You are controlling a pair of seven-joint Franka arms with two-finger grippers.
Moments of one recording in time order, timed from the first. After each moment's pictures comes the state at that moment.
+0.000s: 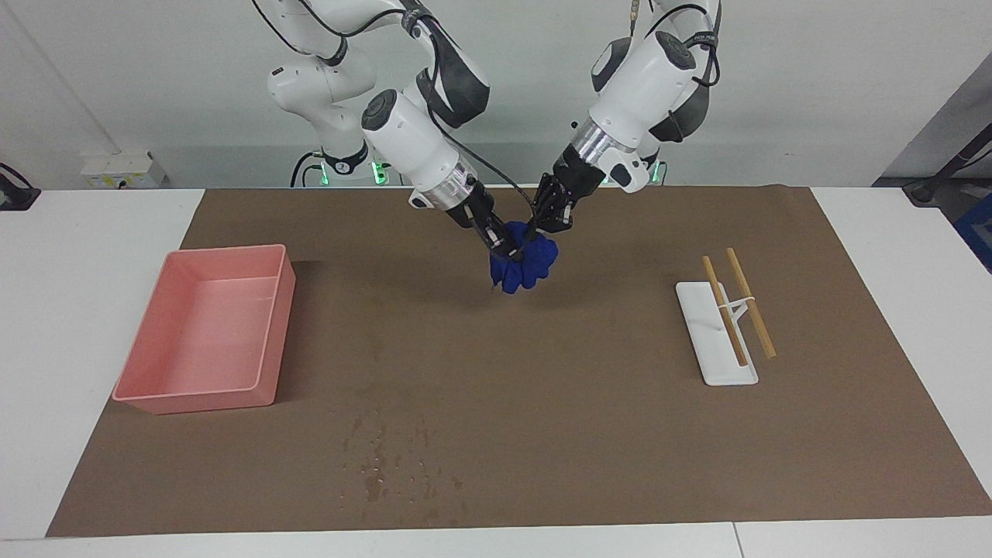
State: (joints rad) left arm -0.22 -0.07 -0.34 -1.98 -0.53 2.26 -1.80; right arm 0.45 0.08 0.12 -2.01 0.71 2.39 1.31
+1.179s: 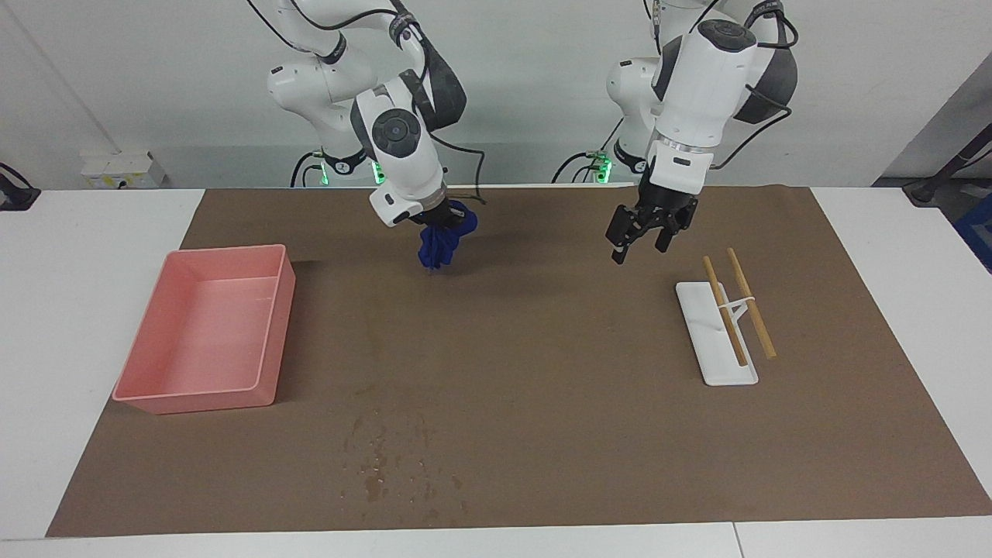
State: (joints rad) left arm -0.03 -0.06 -0.31 -1.88 -0.01 2.06 -0.54; right arm 0.37 -0.01 0.11 -2.13 0.20 1.84 0.55
